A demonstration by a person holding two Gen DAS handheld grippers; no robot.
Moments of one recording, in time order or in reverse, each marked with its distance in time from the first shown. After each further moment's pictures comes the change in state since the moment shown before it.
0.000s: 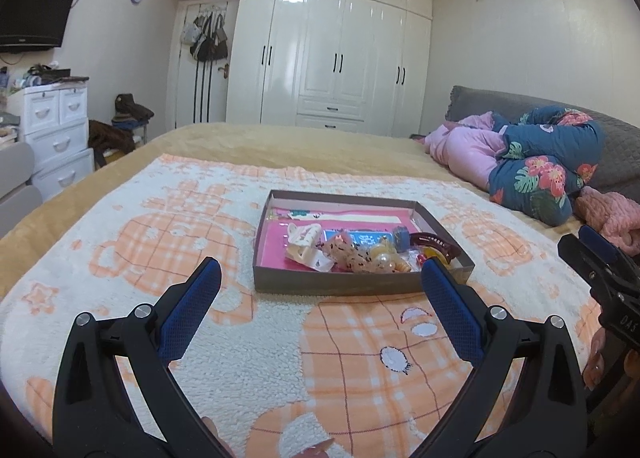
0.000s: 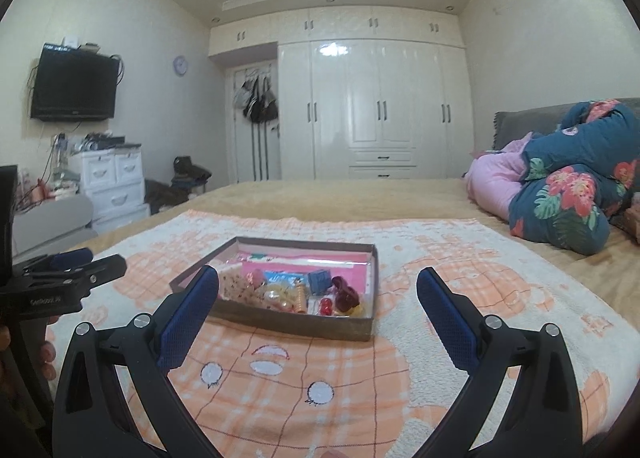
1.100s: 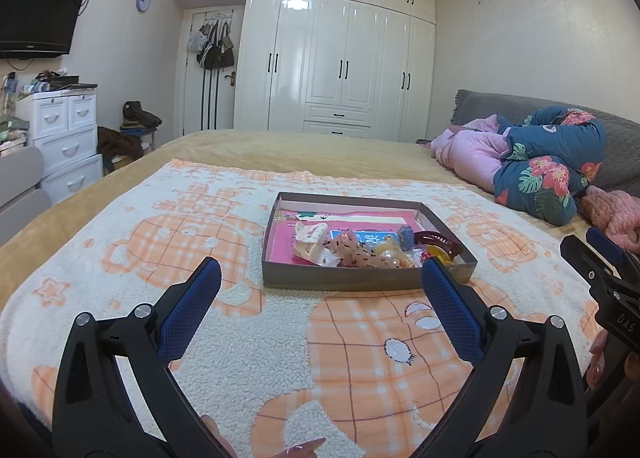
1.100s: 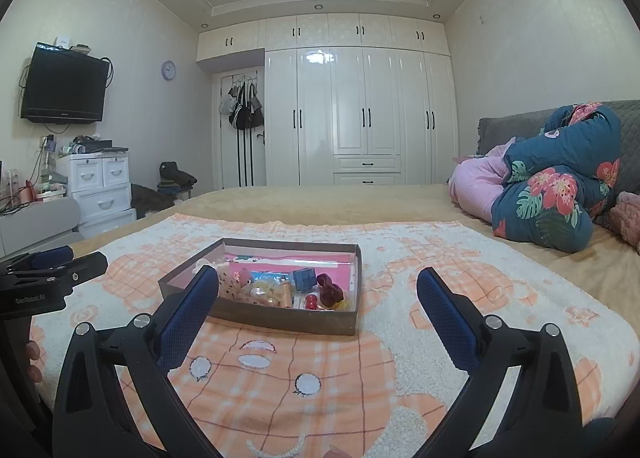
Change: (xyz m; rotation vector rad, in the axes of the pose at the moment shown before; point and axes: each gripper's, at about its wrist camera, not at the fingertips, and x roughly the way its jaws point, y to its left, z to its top) left arm -0.013 -0.002 -0.006 0.009 -0.014 0.029; right arm -0.009 0.006 -0.014 -0.016 -0.016 -0.047
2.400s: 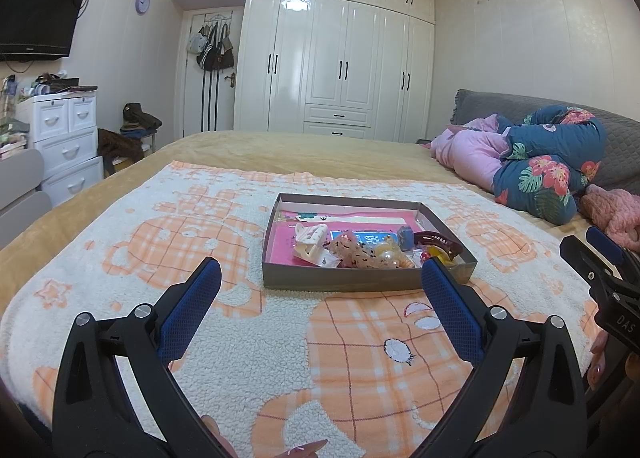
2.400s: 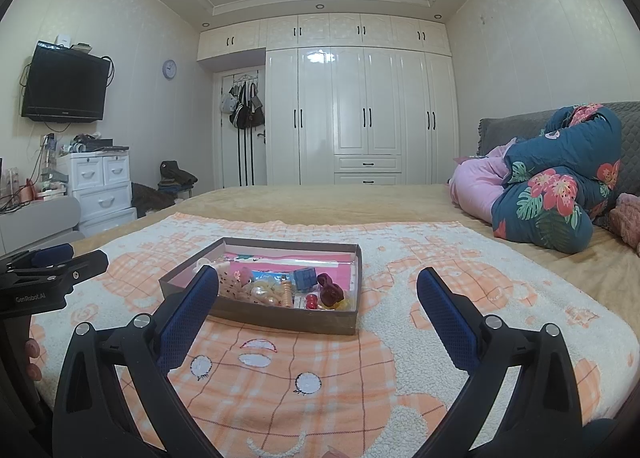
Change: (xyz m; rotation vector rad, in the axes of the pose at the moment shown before) left arm -0.001 0.000 0.000 0.002 -0.003 -0.002; right arm -0.001 0.002 -0.004 0.002 0.001 0.002
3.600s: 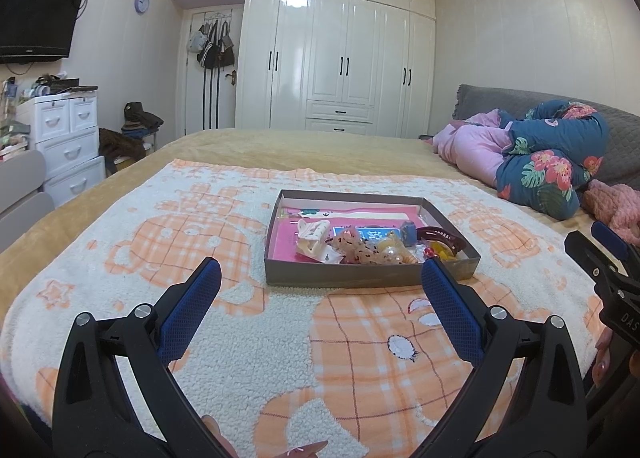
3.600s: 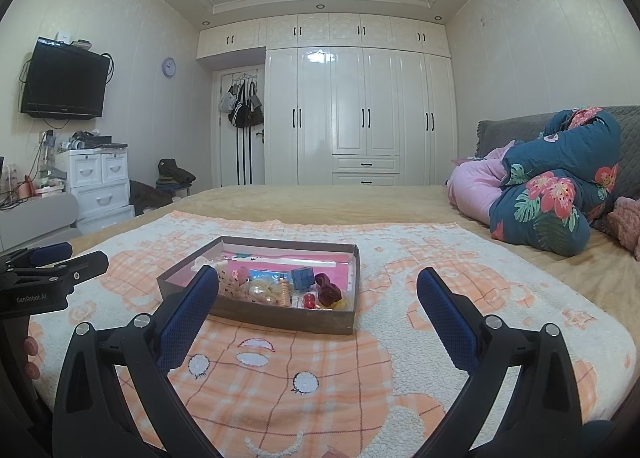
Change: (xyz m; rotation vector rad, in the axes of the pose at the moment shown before) left arm 0.002 0.003 -0.001 0.015 0.014 0.013; right arm 0.000 -0.001 -0.001 -0.006 0.002 -0.004
